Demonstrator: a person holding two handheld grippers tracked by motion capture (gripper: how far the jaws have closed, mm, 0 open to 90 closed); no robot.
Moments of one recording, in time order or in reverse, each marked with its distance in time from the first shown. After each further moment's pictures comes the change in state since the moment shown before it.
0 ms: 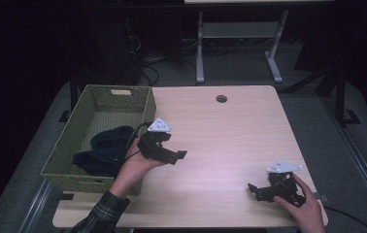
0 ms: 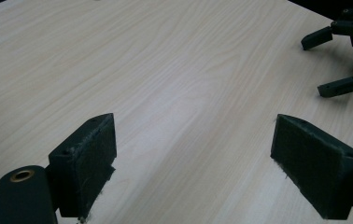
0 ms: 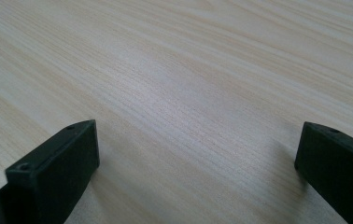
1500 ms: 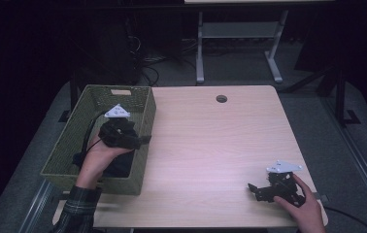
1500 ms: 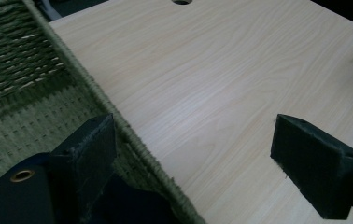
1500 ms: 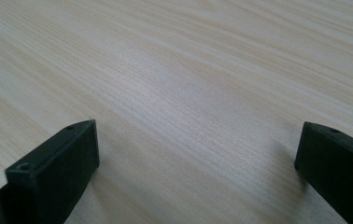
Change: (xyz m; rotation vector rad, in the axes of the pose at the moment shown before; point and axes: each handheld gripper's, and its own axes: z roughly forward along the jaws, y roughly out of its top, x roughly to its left) left arm 0.066 -0.019 -0.072 -0.028 0.138 -0.102; right arm 0.000 0.000 0.000 0.000 0.000 0.001
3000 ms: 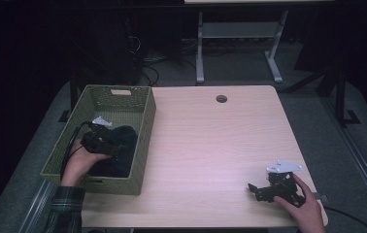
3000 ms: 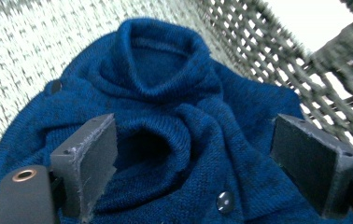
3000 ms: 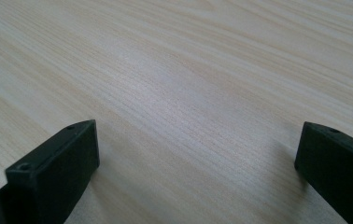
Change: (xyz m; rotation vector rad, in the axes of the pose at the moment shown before) left arm 0.069 -0.064 0.012 0.255 0.138 -0.102; right arm 0.000 0.000 0.000 0.000 0.000 -0.001
